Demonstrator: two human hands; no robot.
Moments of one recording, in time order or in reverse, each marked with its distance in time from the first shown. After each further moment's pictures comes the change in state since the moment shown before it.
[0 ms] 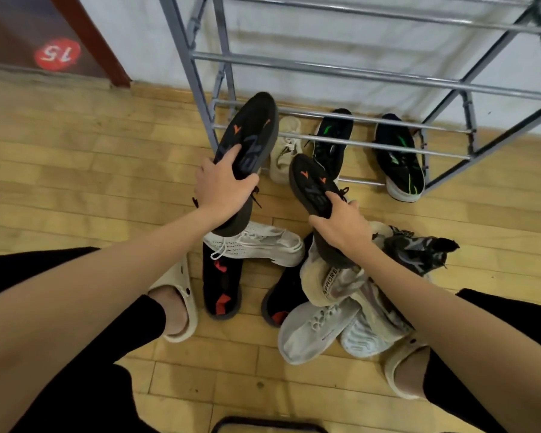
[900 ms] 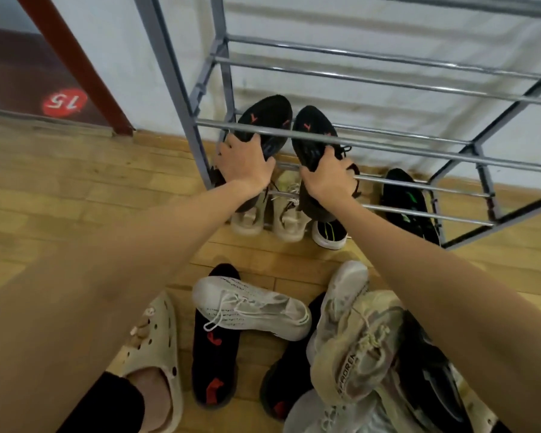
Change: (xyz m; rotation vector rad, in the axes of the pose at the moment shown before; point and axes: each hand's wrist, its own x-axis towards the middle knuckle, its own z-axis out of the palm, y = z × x) left_hand 0.152 0.066 0.011 0.419 0.183 0.126; right_hand 0.145 -0.114 -0.060 0.075 0.321 -0.044
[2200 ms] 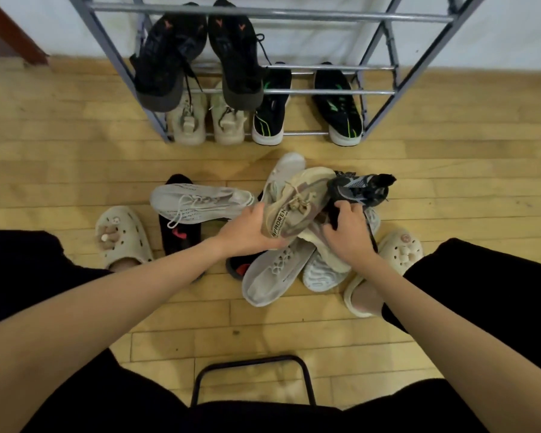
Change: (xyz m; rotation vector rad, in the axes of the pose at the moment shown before) left_hand -0.292 0.009 0.046 -0.288 -0.860 0.342; right_hand -0.259 0.235 -0.024 0.018 -0.241 0.120
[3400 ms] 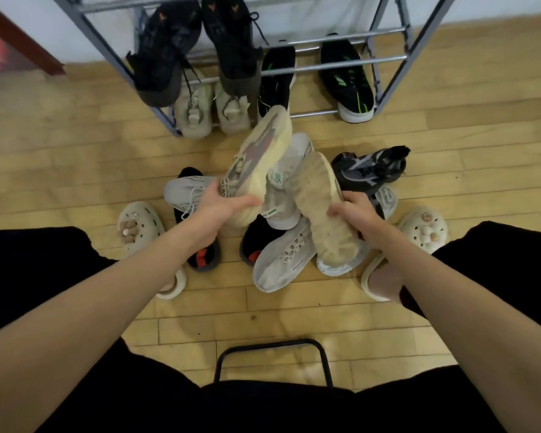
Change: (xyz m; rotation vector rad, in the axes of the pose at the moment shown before) left_hand -0.027 0.001 -0.033 -0.859 0.329 -0.339; right_hand 0.024 0.020 0.001 0.744 -0.293 0.245
